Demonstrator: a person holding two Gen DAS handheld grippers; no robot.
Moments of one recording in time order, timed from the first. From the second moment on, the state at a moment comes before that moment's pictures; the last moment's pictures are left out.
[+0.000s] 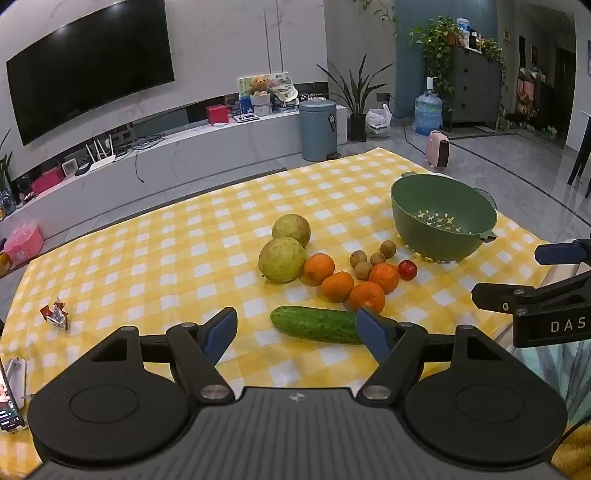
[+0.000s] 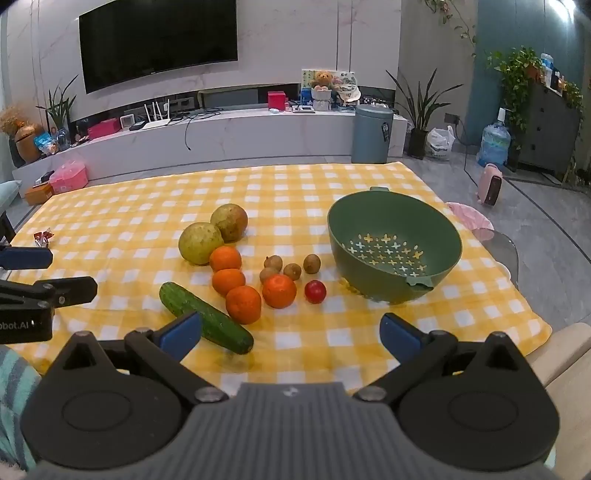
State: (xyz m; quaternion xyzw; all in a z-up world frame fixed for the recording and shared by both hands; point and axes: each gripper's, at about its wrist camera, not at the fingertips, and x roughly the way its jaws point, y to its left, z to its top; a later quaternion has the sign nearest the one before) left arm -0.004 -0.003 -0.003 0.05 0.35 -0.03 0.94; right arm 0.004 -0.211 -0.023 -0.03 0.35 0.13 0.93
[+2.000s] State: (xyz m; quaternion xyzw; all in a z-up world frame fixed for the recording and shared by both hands) left arm -0.012 -0.012 -0.015 0.06 0.35 -0.03 0.93; right arm 0.000 -0.210 -0.030 -0.02 0.37 0.13 0.92
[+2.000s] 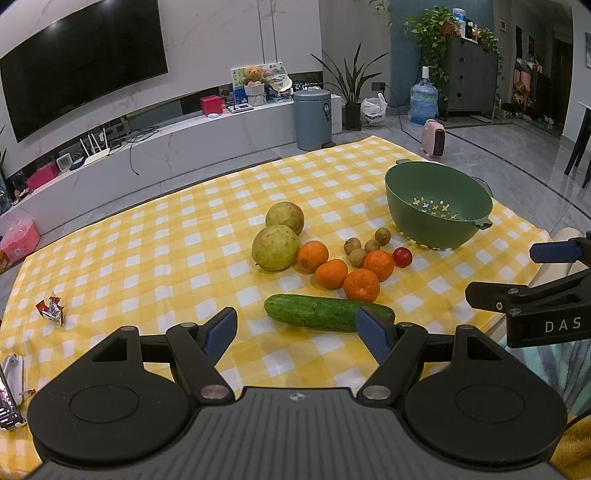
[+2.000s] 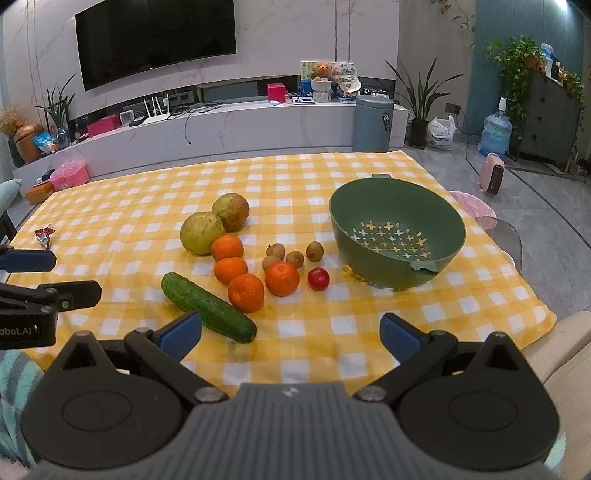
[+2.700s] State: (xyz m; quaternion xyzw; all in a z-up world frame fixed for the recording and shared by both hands) left arm -0.013 -0.008 -0.013 0.06 0.36 -0.03 0.93; right arm 0.004 -0.202 -0.027 -0.03 0.37 0.14 0.92
